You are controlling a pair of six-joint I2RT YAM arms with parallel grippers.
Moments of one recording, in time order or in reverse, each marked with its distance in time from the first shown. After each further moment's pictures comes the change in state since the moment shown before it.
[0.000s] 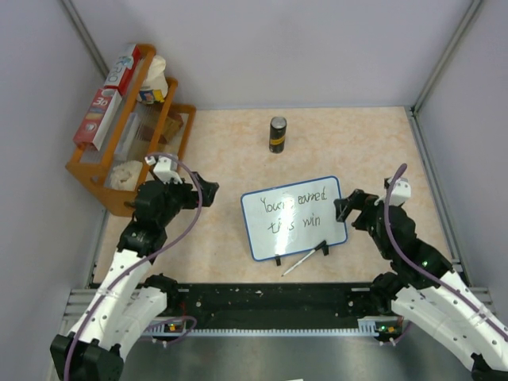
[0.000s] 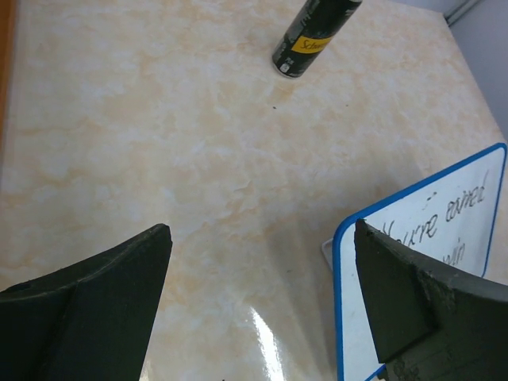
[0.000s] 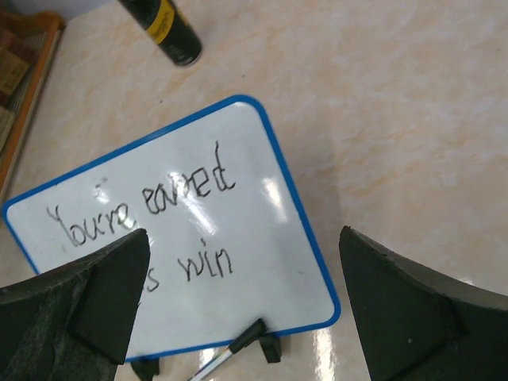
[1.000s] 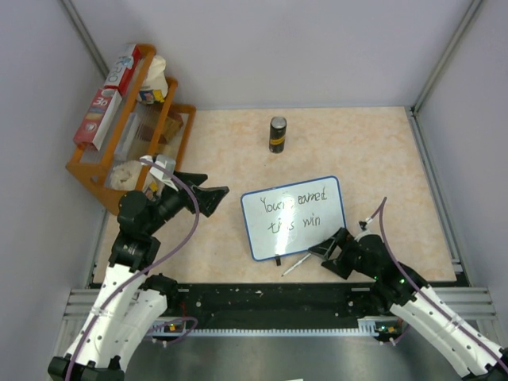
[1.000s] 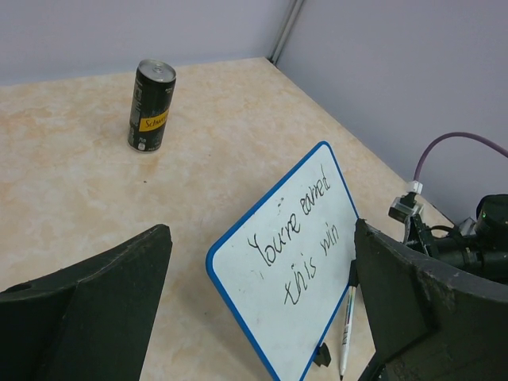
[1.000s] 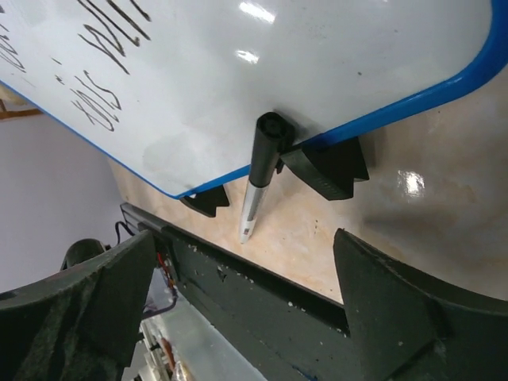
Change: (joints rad) left arm 0.000 -0.133 0.010 0.180 0.341 -0.002; right arm 0.000 -0.265 -0.510 0.027 -0.555 0.688
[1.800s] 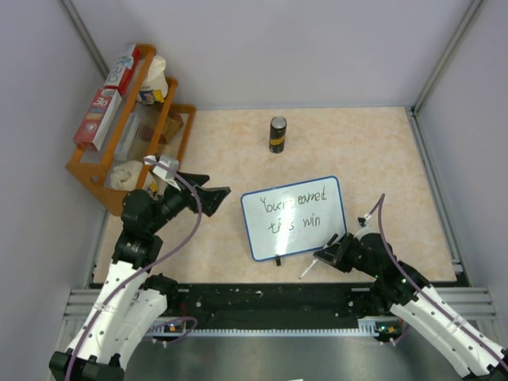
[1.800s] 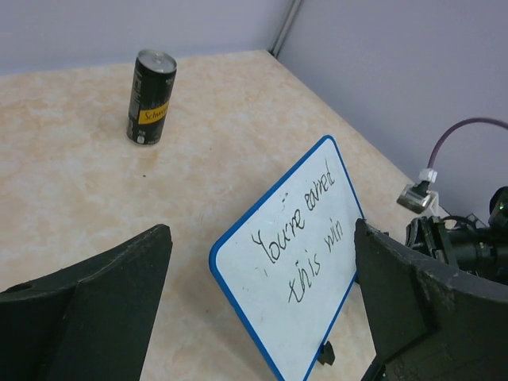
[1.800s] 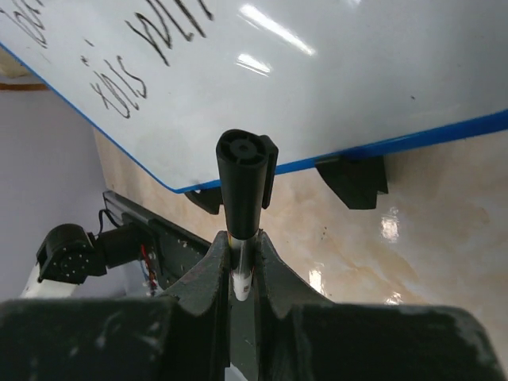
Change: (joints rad) left arm 0.000 0.042 -0.037 0.044 0.014 0.000; right arm 0.000 0.028 0.066 0.011 0.007 -0.153
